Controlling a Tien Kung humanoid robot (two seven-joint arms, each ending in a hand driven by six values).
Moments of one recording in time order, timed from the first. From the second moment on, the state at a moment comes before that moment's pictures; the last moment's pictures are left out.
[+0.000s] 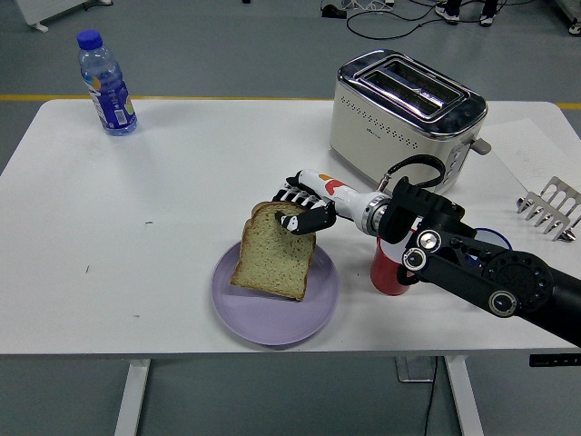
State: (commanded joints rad) left arm -0.10 0.01 -0.94 -0.18 1.01 0.22 0.23; right arm 0.96 -0.17 0.40 1.18 -1.21 -0.09 -0.27
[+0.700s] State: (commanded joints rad) left arm -0.09 0.01 -0.95 -0.18 1.03 0.22 0.24; right arm 0.95 -0.14 0.41 1.16 -1.35 -0.07 -0.19
